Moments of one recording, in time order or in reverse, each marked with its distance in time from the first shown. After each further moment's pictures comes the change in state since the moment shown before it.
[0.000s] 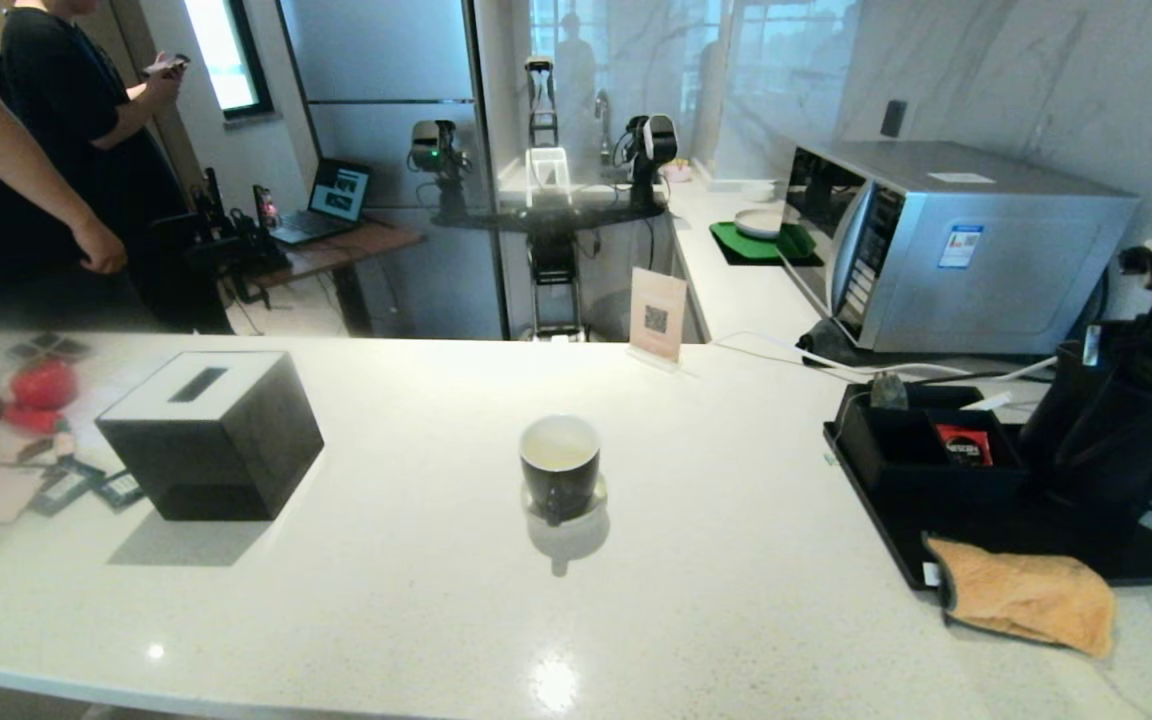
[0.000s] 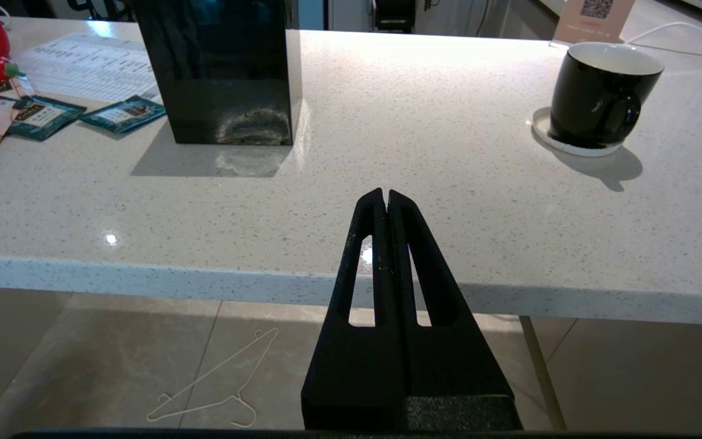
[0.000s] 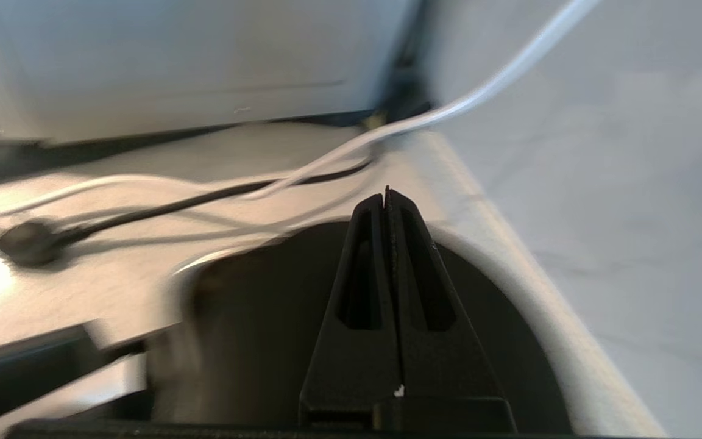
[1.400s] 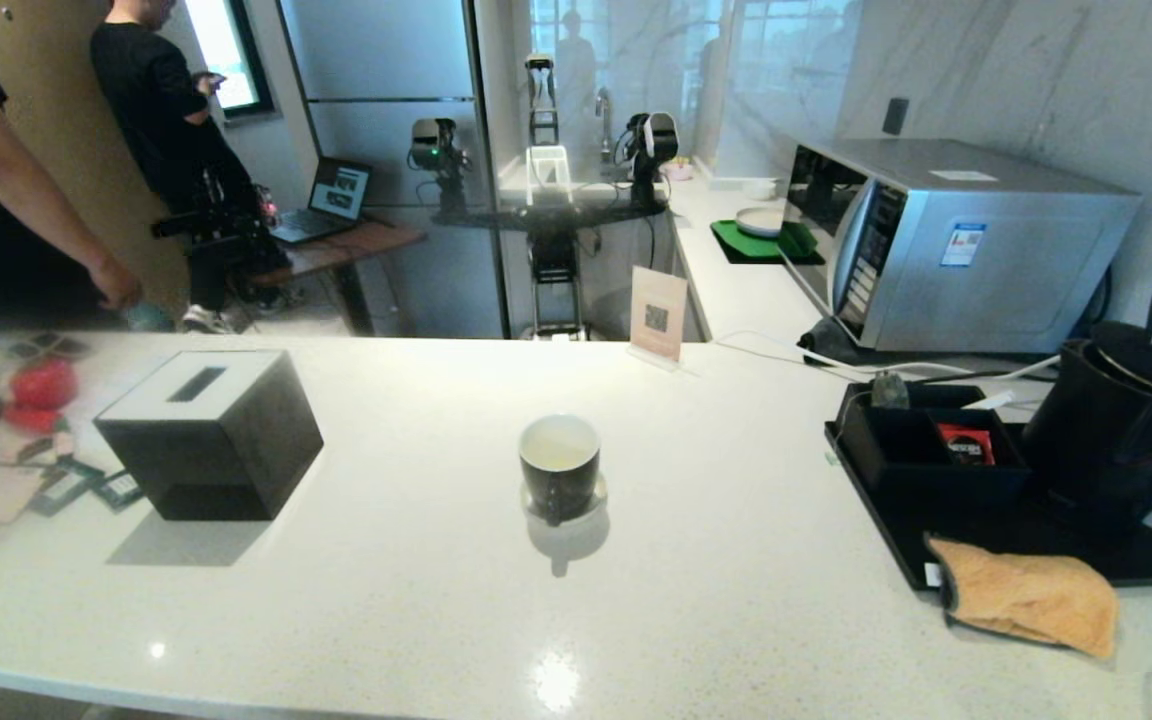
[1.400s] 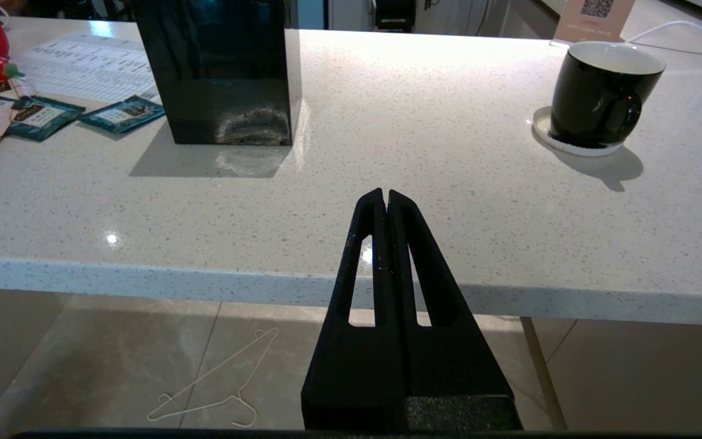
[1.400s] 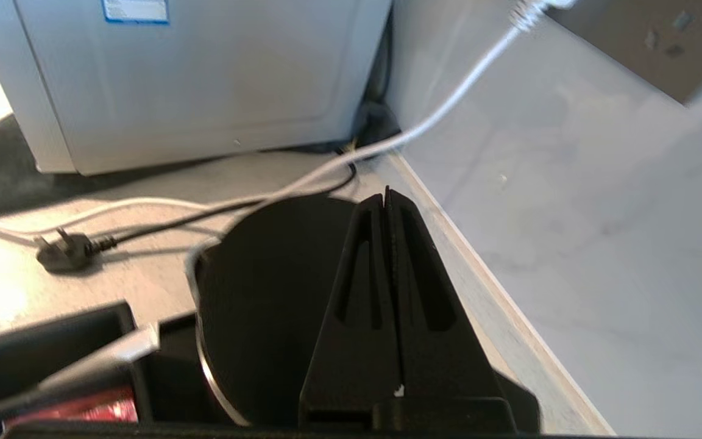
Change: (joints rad) left arm 0.000 0.000 0.000 0.000 0.001 0.001; right arm -0.019 -0.253 0.138 0.002 0.001 0.011
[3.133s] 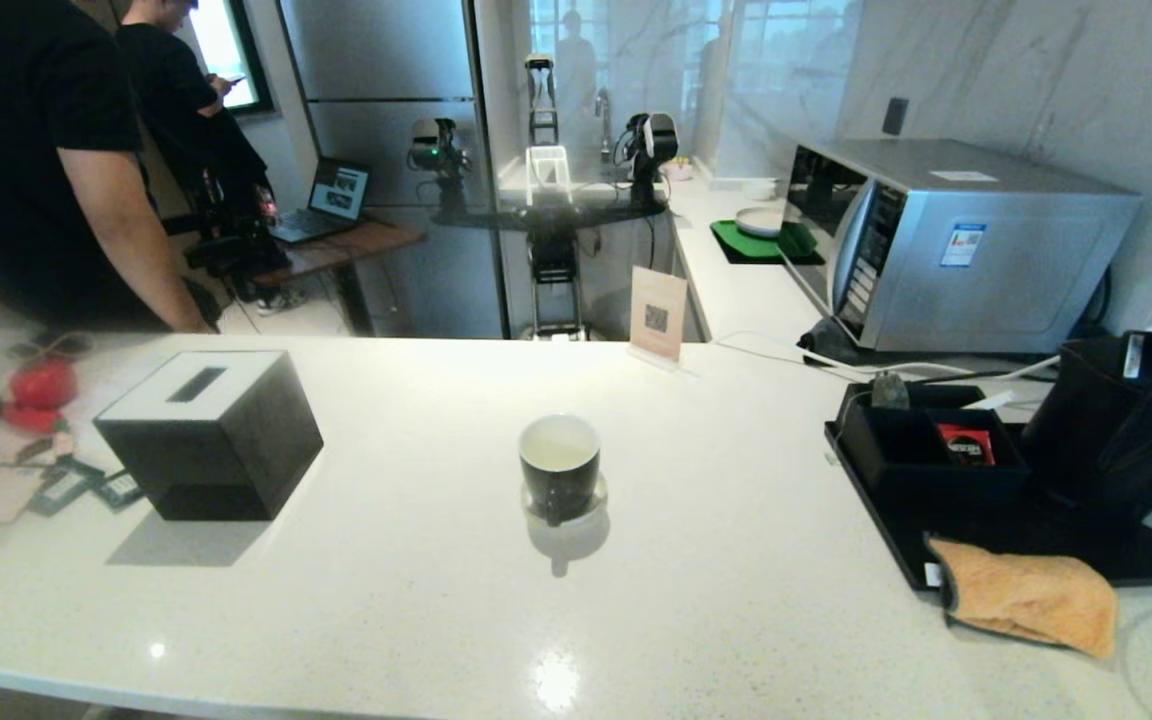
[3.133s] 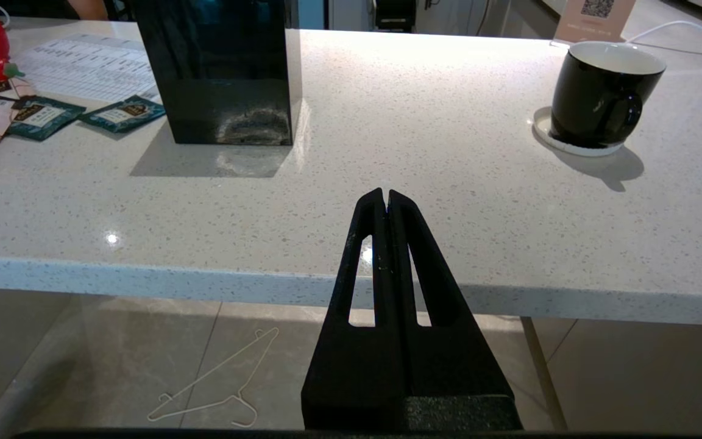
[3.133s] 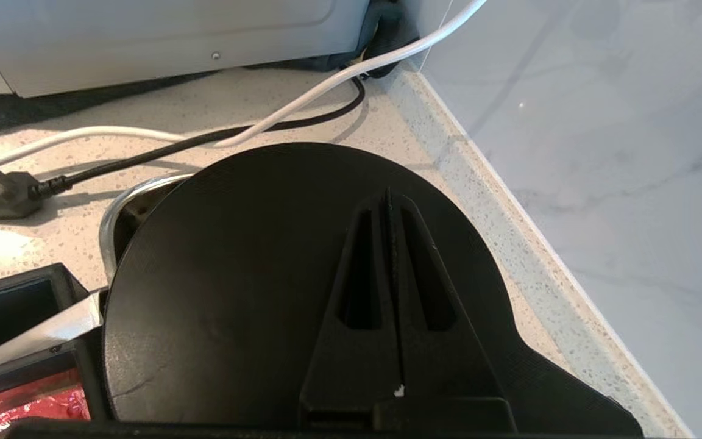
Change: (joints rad) left arm 0.000 0.000 0.000 0.000 -0.001 0.000; right arm -0.040 0.161 -0.113 0.141 0.025 0.046
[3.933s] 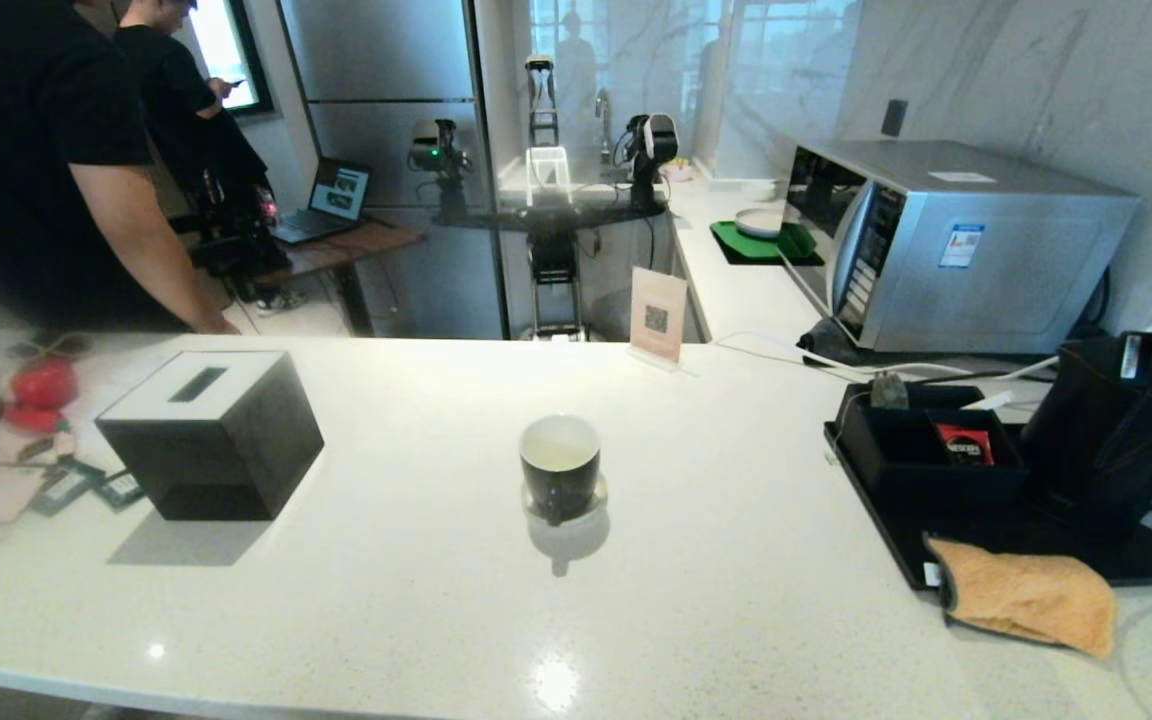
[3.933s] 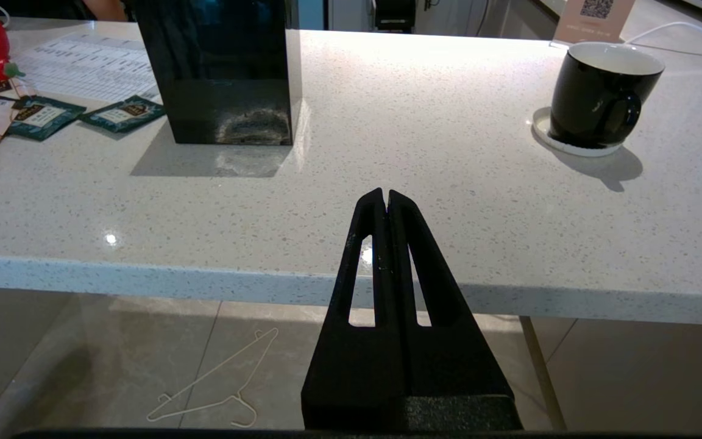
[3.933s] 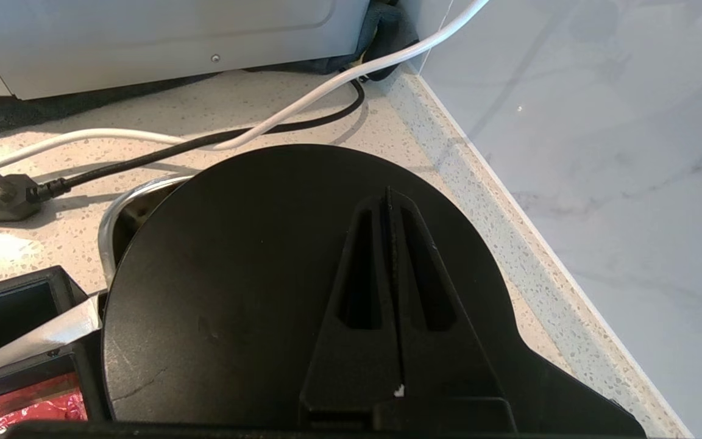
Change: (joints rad) left arm 0.000 0.000 0.000 0.000 0.000 0.000; right arm 0.000 0.013 -0.004 -0.007 -0.004 -0.001
